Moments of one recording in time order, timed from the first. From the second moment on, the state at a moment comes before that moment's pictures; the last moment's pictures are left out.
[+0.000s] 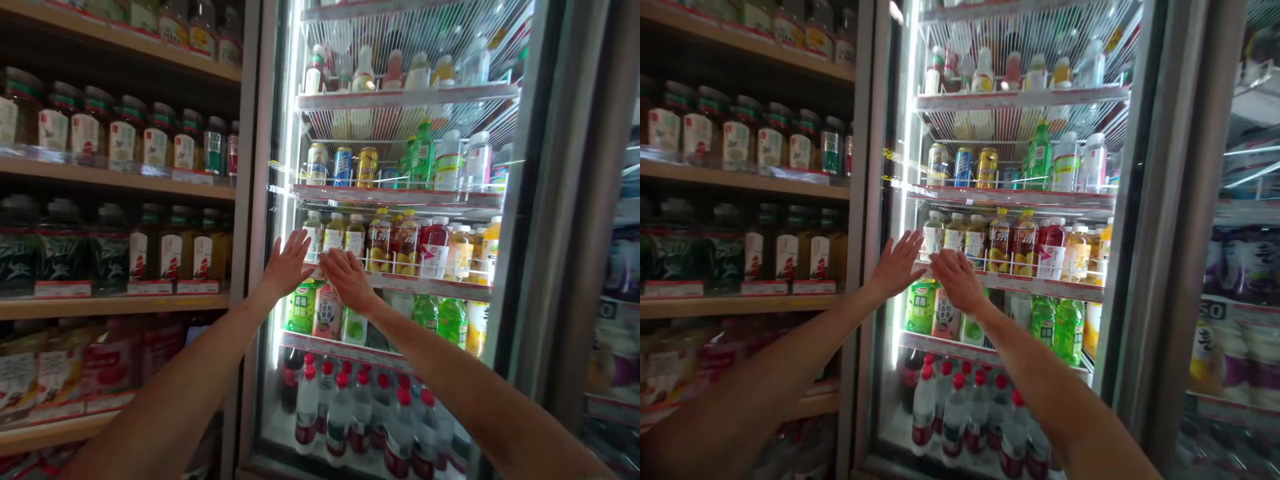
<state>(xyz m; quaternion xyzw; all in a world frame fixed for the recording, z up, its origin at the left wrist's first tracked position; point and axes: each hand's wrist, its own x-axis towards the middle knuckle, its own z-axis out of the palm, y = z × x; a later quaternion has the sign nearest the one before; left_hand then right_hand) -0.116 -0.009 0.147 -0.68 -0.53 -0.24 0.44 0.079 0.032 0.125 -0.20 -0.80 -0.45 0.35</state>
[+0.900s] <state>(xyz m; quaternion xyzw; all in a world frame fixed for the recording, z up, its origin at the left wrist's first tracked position) -0.202 -0.032 0.160 -0.64 -0.58 -0.20 0.46 -0.011 0.033 0.136 -0.13 -0.83 -0.44 0.33</state>
